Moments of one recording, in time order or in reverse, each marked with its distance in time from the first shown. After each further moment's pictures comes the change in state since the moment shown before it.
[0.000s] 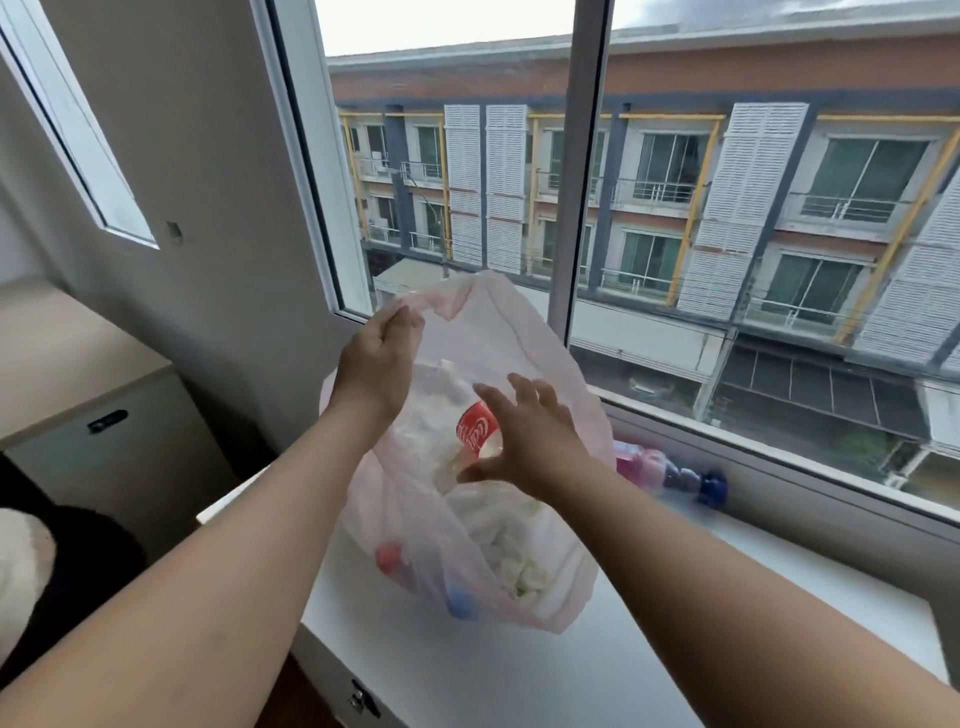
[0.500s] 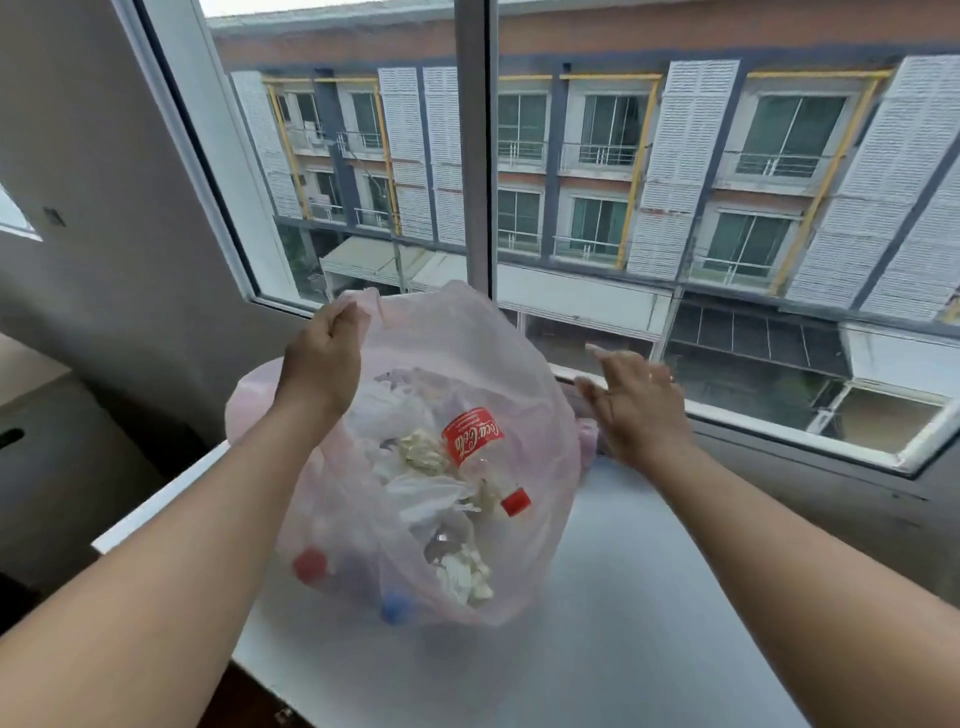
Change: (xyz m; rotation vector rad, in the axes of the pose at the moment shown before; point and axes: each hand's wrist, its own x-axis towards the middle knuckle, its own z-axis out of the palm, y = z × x) left_hand 0.010 -0.018 0.053 0.078 -0.050 0.006; right_hand -0.034 0.179 -0.015 -0.115 0.366 0.288
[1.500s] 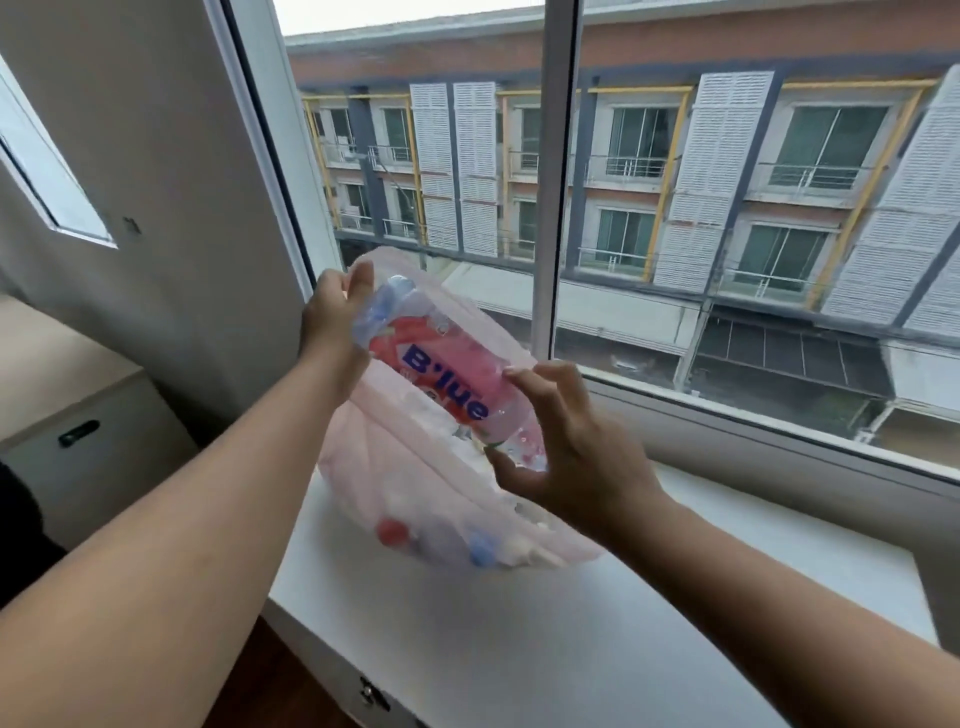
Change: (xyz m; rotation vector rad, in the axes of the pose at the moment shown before) left_hand 0.032 0.011 -0.066 -0.065 0.053 -0.102; right_hand -0.075 -0.151 -0.049 0.252 0.114 -0.523
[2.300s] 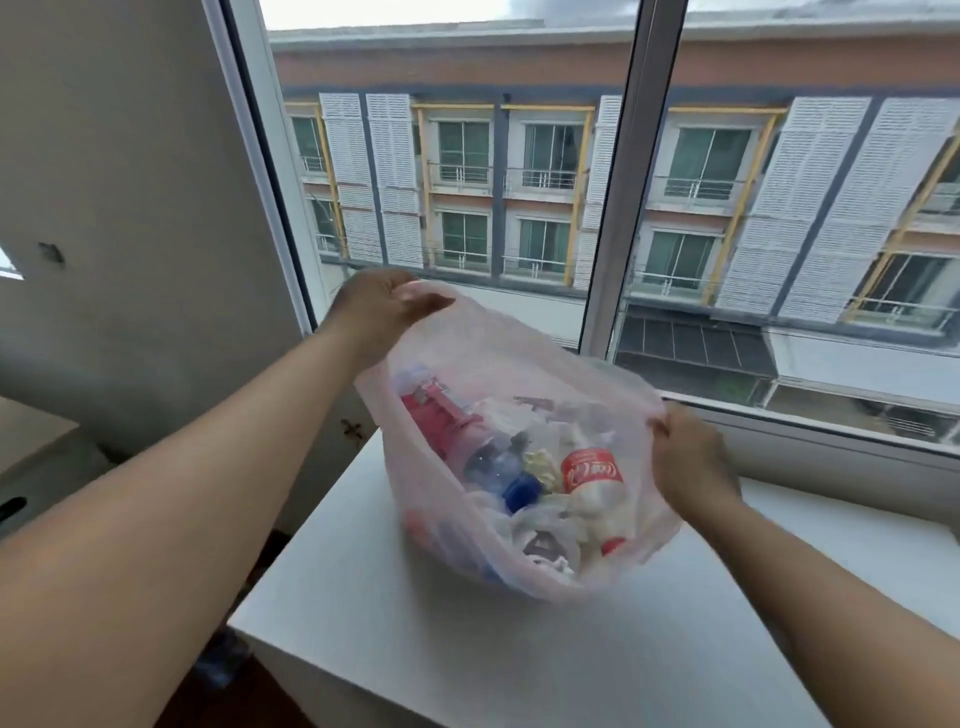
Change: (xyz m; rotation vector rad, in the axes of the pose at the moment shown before) left_hand 0.110 -0.017 -0.060 0.074 -0.447 0.279; right_hand 0.047 0.009 0.072 -0.095 0.039 1.012
